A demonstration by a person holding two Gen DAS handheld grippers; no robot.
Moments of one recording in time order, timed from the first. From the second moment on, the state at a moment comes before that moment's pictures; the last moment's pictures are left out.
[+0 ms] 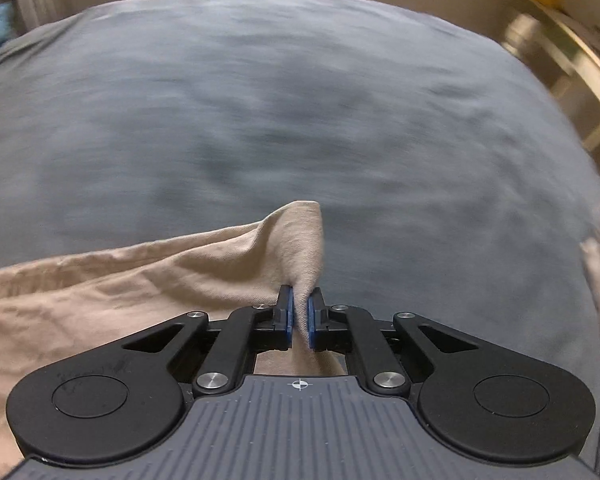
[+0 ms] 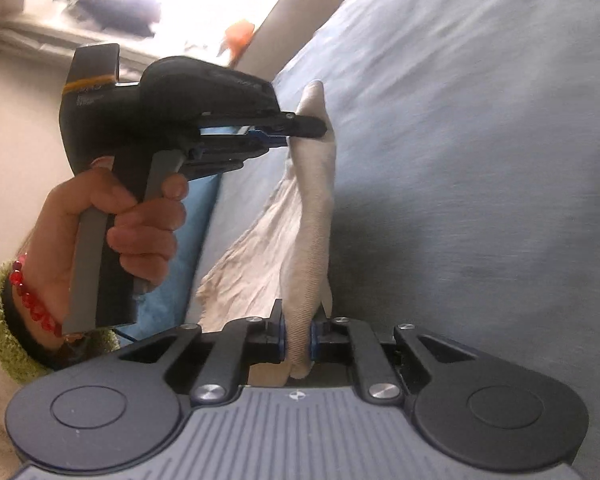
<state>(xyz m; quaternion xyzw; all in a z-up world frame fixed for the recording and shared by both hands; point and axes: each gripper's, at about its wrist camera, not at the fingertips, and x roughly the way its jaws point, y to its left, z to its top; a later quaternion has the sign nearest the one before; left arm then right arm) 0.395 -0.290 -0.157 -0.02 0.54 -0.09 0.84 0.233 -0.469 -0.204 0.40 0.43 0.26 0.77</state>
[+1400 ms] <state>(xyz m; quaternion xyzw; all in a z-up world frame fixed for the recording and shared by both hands) 0.149 0.073 -0.190 -0.20 0.34 0.04 0.92 0.274 -0.127 -0.110 0.01 0.49 0.39 0.78</state>
